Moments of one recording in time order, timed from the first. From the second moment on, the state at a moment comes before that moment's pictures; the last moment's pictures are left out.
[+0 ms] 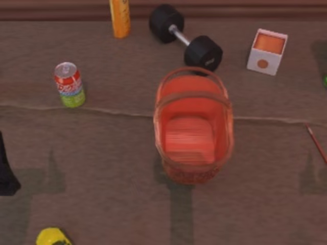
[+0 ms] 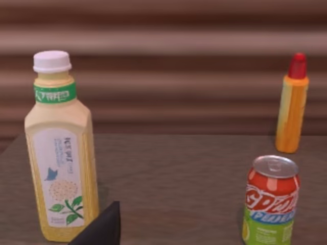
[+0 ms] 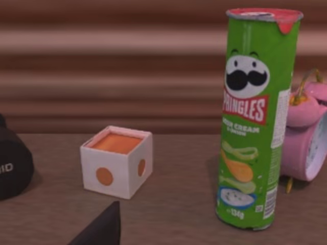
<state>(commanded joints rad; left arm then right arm) 0.00 0.00 0.00 0.00 0.00 0.00 0.00 0.00 0.00 0.00 0.00 0.00</state>
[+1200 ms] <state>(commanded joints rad) -0.12 1.30 1.29 -0.79 0.04 0.36 0.00 0.00 0.00 0.00 0.00 0.00</state>
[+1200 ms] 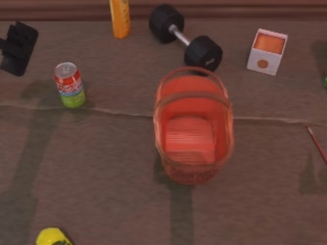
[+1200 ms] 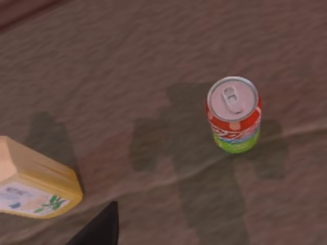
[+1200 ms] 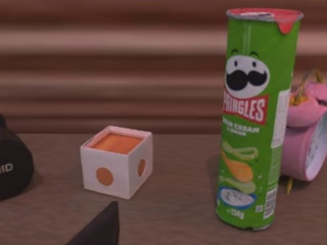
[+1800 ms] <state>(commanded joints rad) -0.15 2.26 2.24 -1.36 0.02 0.60 0.00 0.00 0.00 0.00 0.00 0.00</state>
